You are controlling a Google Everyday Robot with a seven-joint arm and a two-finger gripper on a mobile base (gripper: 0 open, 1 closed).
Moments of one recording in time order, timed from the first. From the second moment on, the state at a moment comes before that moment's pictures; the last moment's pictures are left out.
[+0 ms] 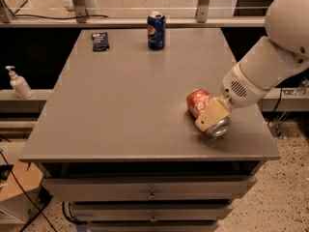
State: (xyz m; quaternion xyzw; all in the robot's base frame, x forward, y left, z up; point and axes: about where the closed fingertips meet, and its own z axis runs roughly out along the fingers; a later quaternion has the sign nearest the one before) arm 0.477 -0.153 0.840 -0.35 0.92 0.14 0.13
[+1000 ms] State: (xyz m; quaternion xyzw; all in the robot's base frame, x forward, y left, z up) arm 0.501 -0.171 0.926 -0.42 0.87 0.11 0.23
